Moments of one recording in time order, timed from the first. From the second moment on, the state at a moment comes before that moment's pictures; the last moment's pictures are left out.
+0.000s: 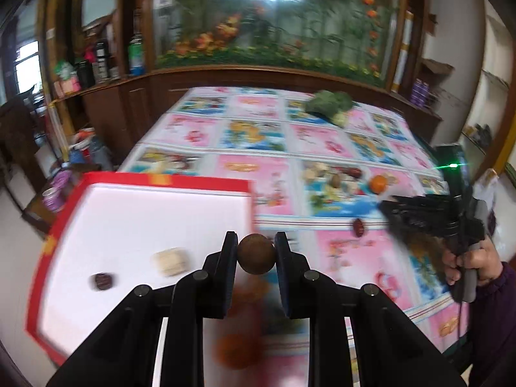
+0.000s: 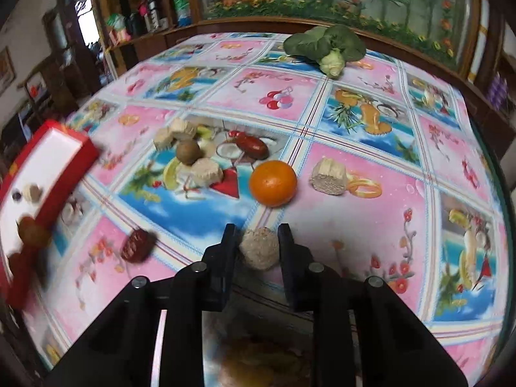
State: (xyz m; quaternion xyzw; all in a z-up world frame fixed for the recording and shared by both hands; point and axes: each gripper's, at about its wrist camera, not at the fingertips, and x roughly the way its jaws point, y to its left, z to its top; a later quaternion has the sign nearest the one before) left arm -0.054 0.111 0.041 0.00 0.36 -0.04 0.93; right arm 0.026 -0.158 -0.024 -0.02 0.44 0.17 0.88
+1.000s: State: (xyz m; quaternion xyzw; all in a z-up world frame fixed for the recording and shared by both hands) left arm -0.086 0.262 0.000 -0.03 0.38 0.12 0.92; right arm -0.072 0.143 -0.002 -0.06 0.41 0.47 0.78
